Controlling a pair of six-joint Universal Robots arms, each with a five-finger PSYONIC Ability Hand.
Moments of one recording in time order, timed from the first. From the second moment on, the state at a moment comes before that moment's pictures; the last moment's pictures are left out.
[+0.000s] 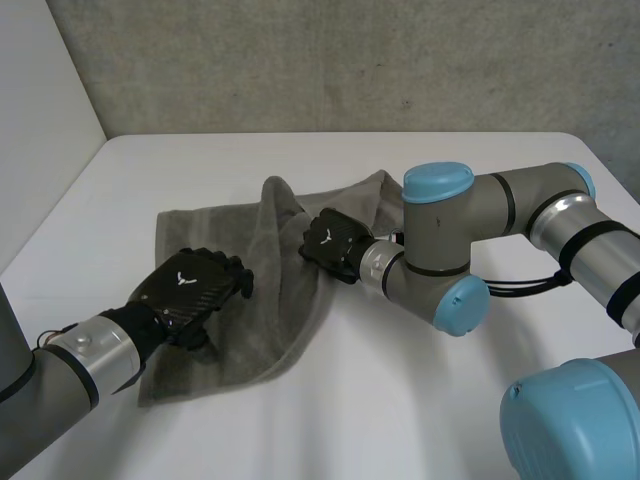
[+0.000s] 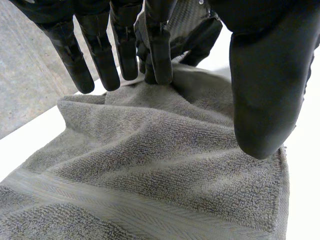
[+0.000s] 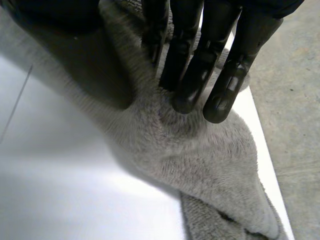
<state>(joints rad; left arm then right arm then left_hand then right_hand) 4.49 -1.71 -1.97 3.30 -1.03 3.54 2.18 -0.43 0.51 0.30 1.21 2.17 0.44 0.44 0.45 0.45 0.23 1.22 1.21 1.21 1.22 1.05</state>
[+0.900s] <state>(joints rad) 4.42 -1.89 -1.95 3.37 -1.15 3.14 2.24 -0.94 1.06 0.14 1.51 2.81 0.44 0.44 0.44 0.44 0.26 1.32 1.28 1.33 1.34 1.14</state>
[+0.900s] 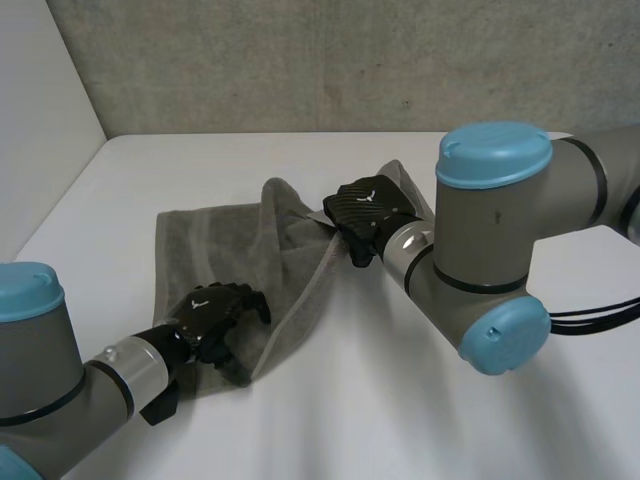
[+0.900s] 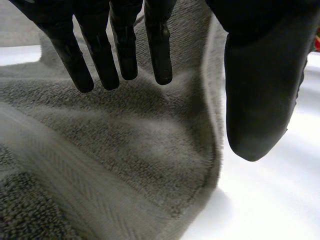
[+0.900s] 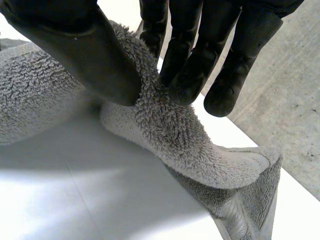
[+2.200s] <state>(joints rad) 4.49 -1.86 -1.46 3.35 -1.11 3.21 2.21 -1.00 0.87 0.21 1.35 2.51 1.29 1.33 1.34 1.35 1.15 1.32 1.28 1.33 1.34 1.15</state>
